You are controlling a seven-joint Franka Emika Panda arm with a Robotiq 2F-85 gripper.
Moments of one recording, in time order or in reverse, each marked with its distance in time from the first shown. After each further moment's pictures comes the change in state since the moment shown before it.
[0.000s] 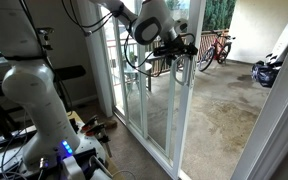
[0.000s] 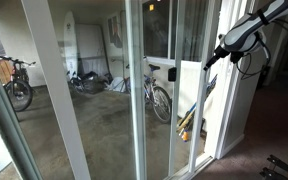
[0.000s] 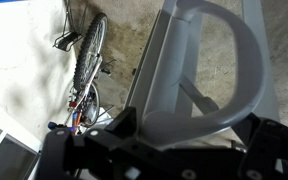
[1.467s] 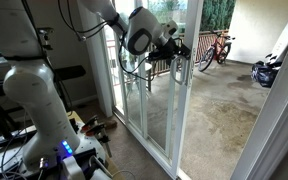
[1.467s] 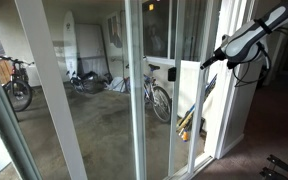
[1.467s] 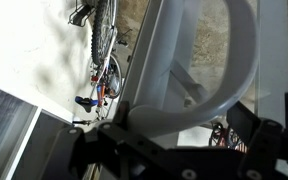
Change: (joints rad) arm 0.024 0.000 0.035 -0.129 -0.025 0.337 0.192
